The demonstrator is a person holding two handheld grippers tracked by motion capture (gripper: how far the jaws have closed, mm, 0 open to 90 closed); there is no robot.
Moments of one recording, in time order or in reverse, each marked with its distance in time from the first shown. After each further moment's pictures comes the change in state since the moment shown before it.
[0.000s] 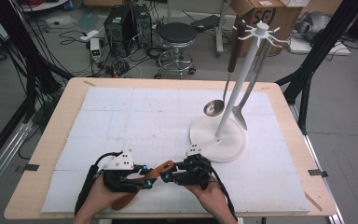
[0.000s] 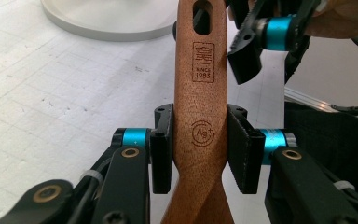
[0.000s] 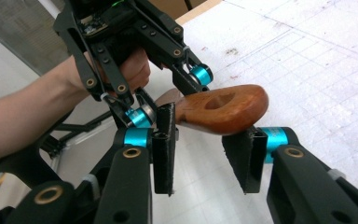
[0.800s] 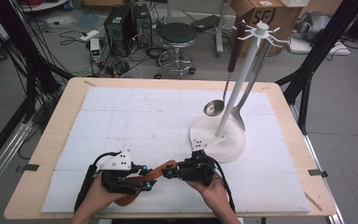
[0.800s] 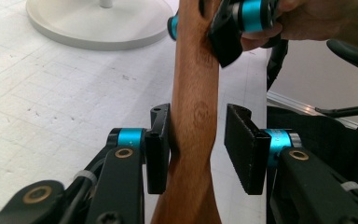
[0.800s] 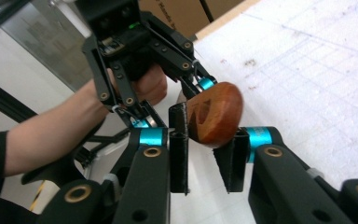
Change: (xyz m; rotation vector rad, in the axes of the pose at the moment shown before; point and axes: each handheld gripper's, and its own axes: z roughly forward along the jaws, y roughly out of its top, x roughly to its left) left arm 0.000 0.002 -0.007 -0.032 -0.051 -0.003; right arm -0.007 0.003 -0.011 -0.050 0.105 0.061
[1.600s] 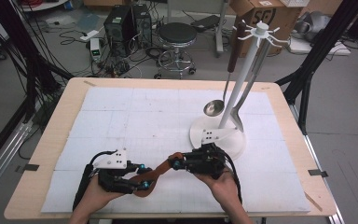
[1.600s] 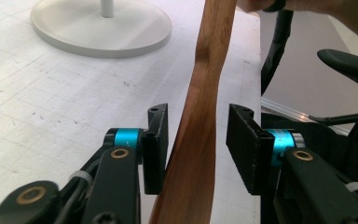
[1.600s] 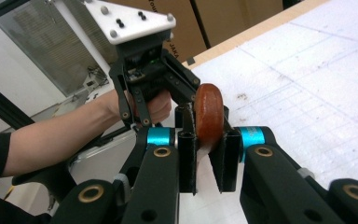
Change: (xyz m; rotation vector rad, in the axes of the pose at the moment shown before) left arm 0.002 0.000 -0.006 -0.026 -0.019 -0.005; right arm 0.024 0.033 -0.030 -0.040 -0.045 -0.127
